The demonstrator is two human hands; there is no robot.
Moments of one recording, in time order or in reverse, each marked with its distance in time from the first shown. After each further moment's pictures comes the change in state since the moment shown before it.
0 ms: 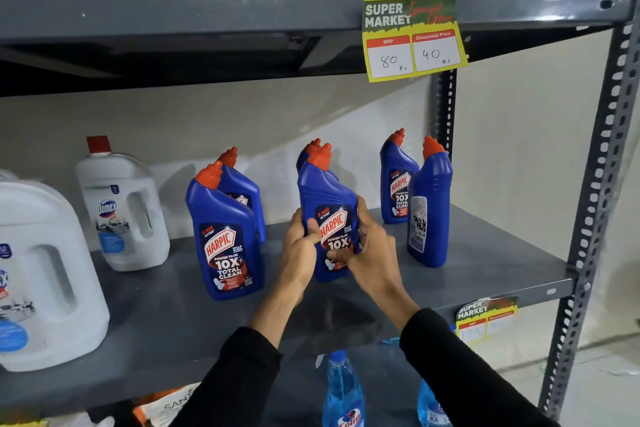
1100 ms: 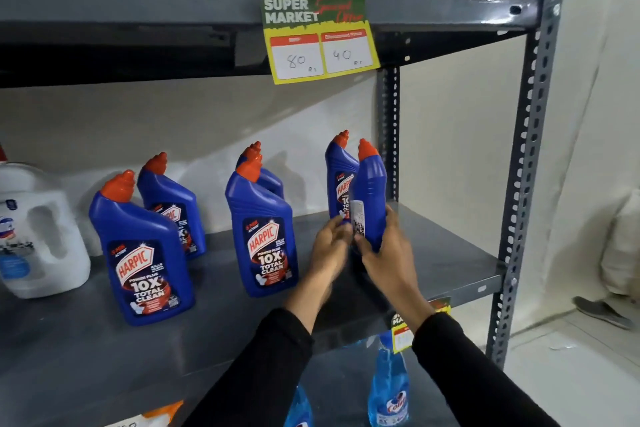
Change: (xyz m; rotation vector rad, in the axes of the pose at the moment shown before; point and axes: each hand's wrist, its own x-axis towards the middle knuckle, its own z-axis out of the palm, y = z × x) left_hand 0.020 -0.024 0.141 0.059 -0.199 -0.247; right_hand 0.006 0.057 -0.102 -0.203 0.304 0.076
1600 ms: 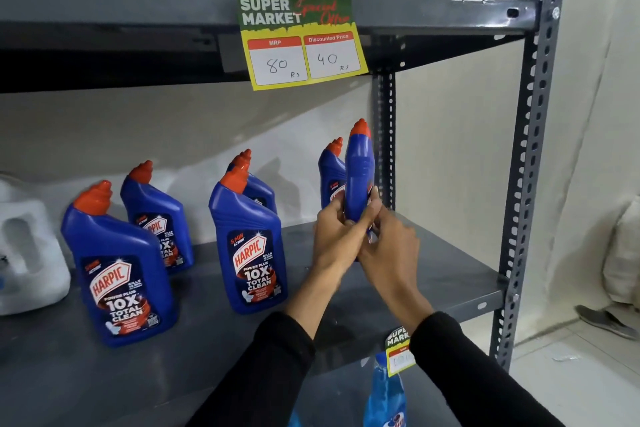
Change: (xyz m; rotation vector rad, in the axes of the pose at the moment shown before) left_hand -0.007 0.045 0.025 -0.094 0.023 0.336; right_hand 0.025 -0.015 -0.006 -0.202 0.129 -0.126
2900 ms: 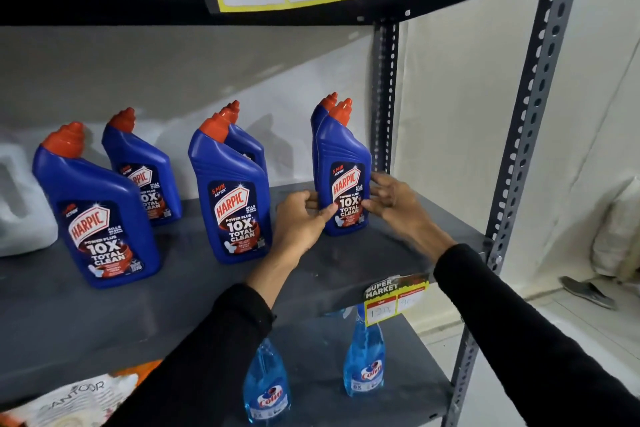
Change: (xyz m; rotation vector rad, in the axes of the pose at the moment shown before) left_hand -0.002 -0.057 -0.040 0.486 0.090 -0.107; right_hand 0.037 0.072 -0.015 0.394 -0.568 0.242
